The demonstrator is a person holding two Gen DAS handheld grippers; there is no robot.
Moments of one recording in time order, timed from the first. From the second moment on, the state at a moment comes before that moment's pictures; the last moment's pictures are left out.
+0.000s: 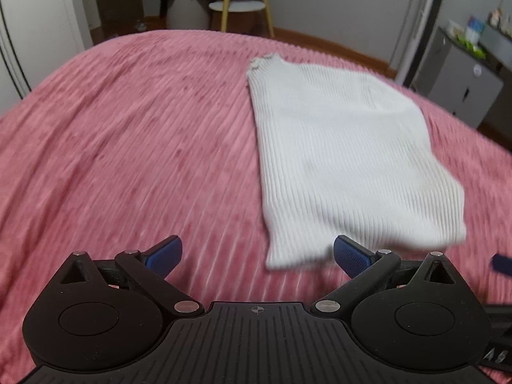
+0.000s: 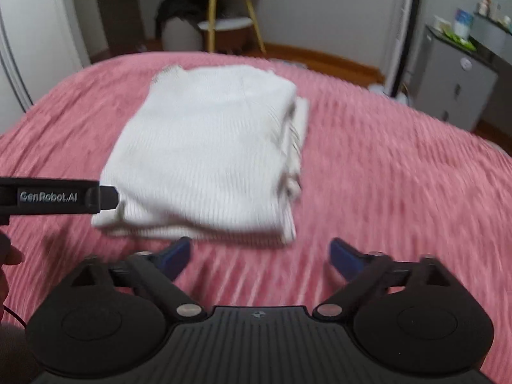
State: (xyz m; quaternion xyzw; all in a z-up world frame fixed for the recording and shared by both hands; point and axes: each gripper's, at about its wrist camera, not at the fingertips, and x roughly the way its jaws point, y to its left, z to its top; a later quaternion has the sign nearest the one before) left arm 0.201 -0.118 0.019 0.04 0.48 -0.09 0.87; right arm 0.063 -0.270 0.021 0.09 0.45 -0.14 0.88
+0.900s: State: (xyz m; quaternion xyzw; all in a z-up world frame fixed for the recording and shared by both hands) left arm 0.192 -0.109 0.043 0.04 0.49 -0.09 0.86; right arm 0.088 -0.245 0.053 0.05 0.54 -0.19 0.82
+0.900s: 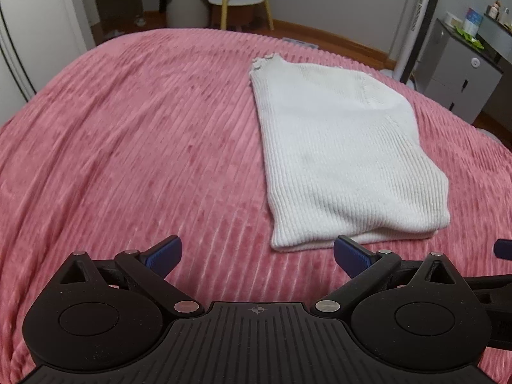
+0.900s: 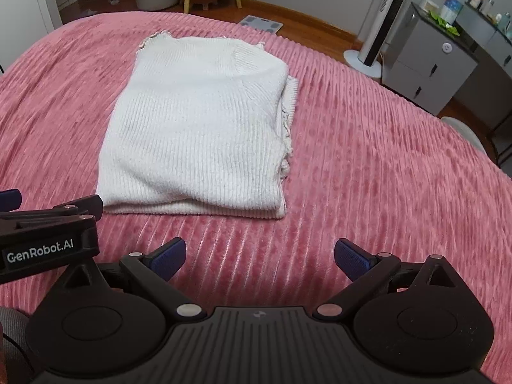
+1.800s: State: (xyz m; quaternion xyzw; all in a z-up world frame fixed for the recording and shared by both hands) left arm 0.190 -0.100 0.053 0.04 0.49 -0.08 0.87; right arm 0.088 -0.244 0.060 0.04 0.52 -0.21 0.82
